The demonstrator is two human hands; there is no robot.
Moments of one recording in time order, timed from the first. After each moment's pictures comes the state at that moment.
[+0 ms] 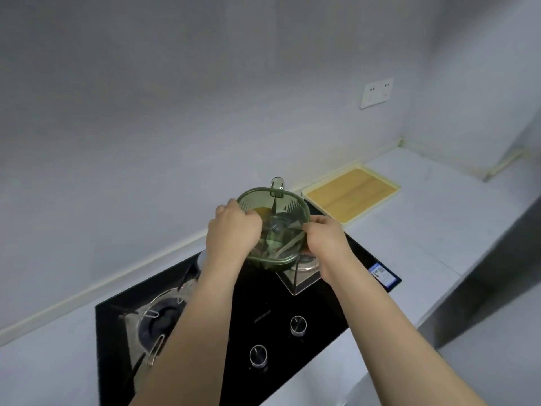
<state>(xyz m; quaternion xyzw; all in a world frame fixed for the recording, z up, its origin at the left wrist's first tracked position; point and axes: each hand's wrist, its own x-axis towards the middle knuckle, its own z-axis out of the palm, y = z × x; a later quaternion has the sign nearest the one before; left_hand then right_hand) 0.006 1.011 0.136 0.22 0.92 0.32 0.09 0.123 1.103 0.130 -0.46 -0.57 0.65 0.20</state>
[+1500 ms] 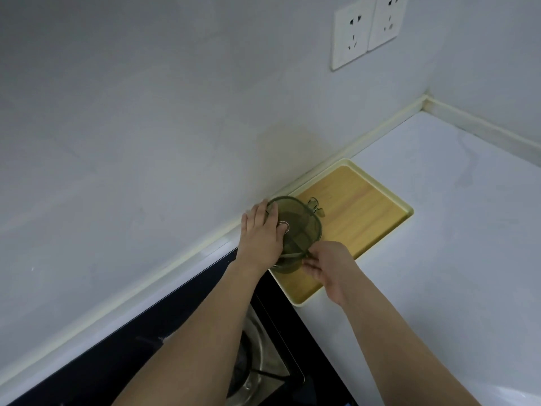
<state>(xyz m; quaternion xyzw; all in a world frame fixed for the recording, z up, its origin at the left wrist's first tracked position) -0.113 1.450 -0.085 0.42 0.90 0.10 0.10 0.017 1.524 -0.044 -0.56 -0.31 0.76 0.02</state>
